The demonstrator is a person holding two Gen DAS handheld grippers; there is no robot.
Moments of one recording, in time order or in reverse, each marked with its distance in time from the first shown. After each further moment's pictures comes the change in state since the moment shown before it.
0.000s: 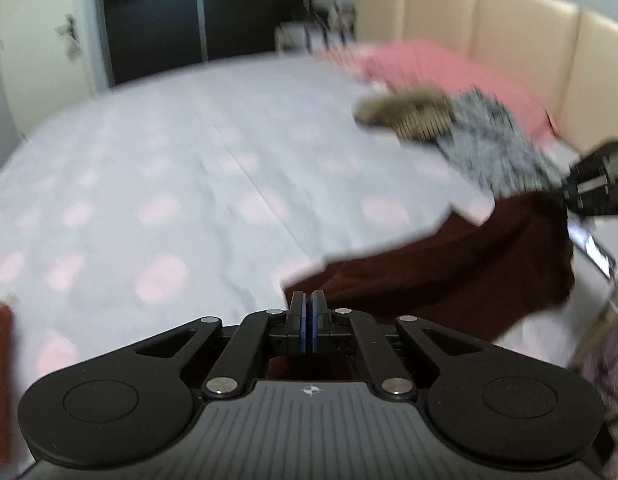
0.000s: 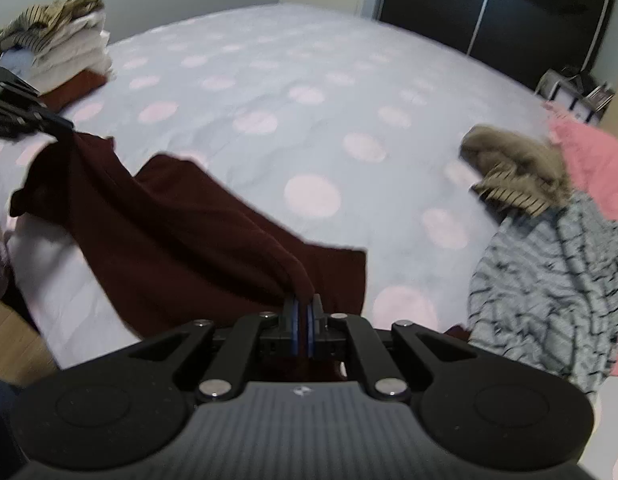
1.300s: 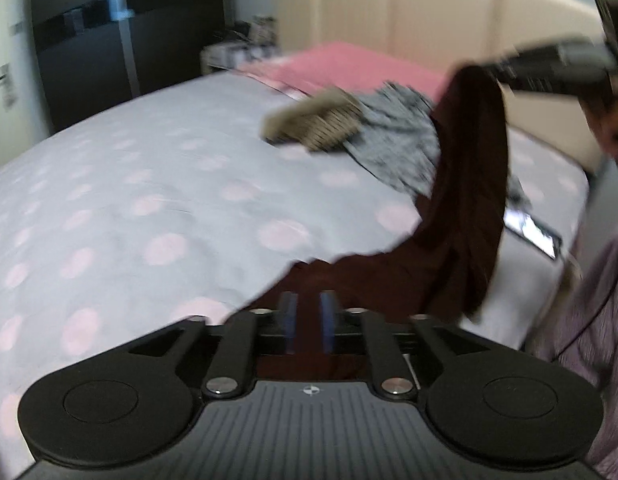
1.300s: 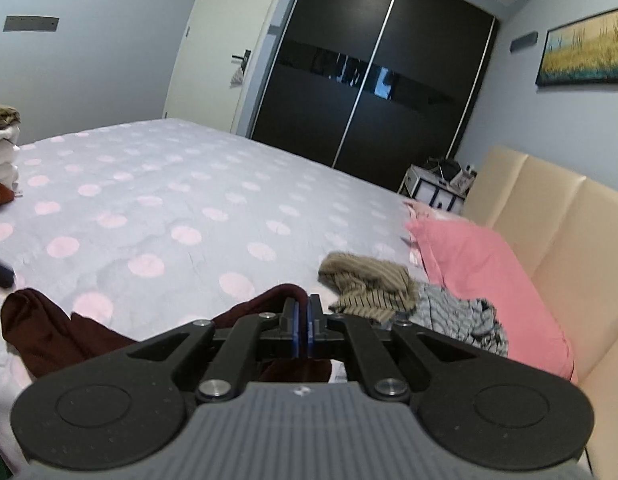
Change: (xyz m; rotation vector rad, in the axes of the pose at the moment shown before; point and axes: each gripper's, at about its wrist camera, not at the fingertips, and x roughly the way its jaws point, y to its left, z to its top) left arm 0.050 -0.109 0.023 0.217 0.039 -0.169; right arm -0.089 0.013 0.032 0.082 -0.314 -0.382
